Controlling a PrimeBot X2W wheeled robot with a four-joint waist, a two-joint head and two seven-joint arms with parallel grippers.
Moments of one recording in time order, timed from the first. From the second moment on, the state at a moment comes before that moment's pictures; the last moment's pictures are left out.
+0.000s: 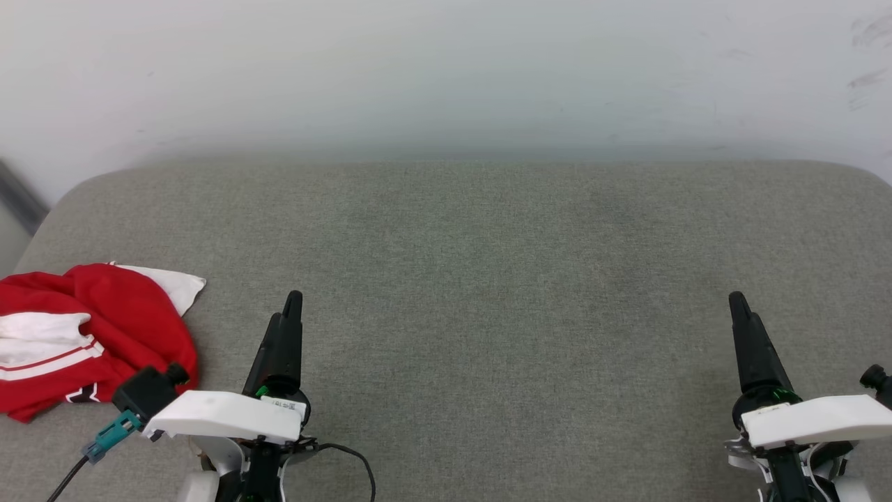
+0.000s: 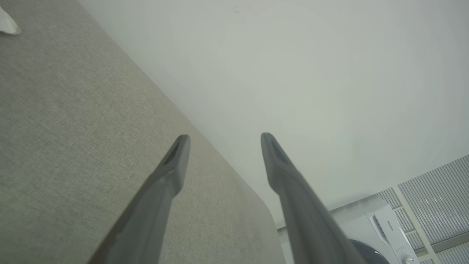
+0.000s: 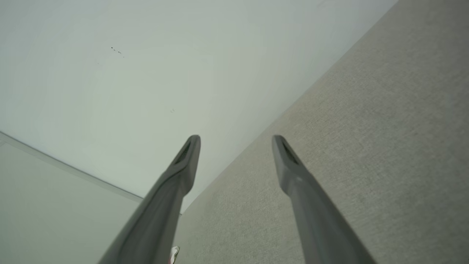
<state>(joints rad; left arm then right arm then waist) -0.12 0.06 -0.05 0.18 -1.12 -0.13 -0.06 -0.08 -0.08 -0.03 0.16 1.04 0.13 -0.06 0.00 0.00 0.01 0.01</state>
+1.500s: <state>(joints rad) -0.15 0.07 -0.09 0.25 -0.40 -0.09 -0.18 -0.08 -0.06 -0.04 0.09 0.27 0.13 -0.07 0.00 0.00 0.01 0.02</state>
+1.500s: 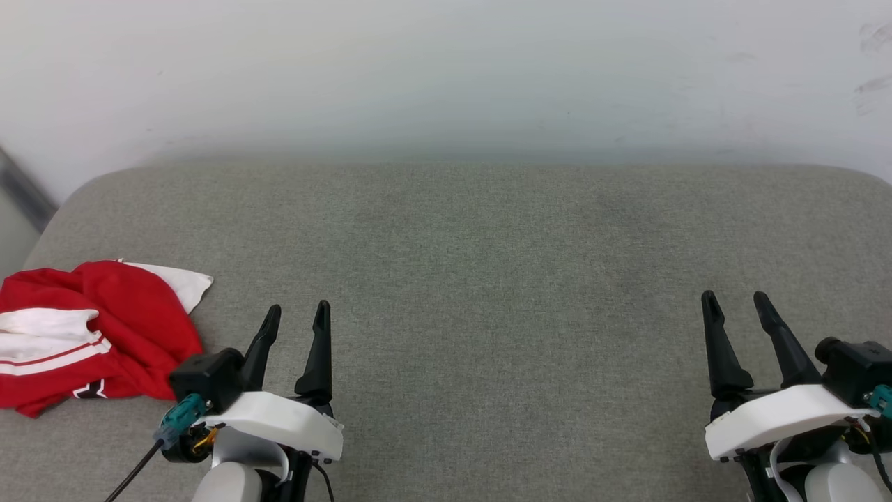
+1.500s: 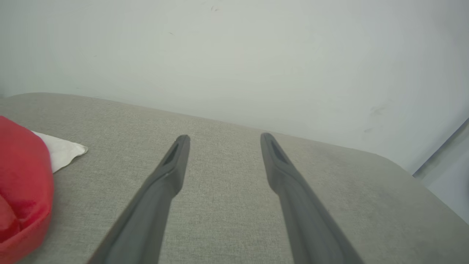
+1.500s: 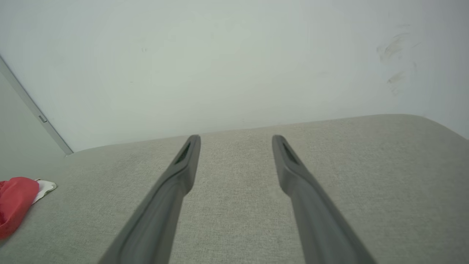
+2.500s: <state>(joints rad) -0.17 0.06 -0.10 0.30 -0.18 -0.09 -0.24 -0.06 -0.05 -0.06 0.06 0.08 0.13 -0.08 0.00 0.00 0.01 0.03</state>
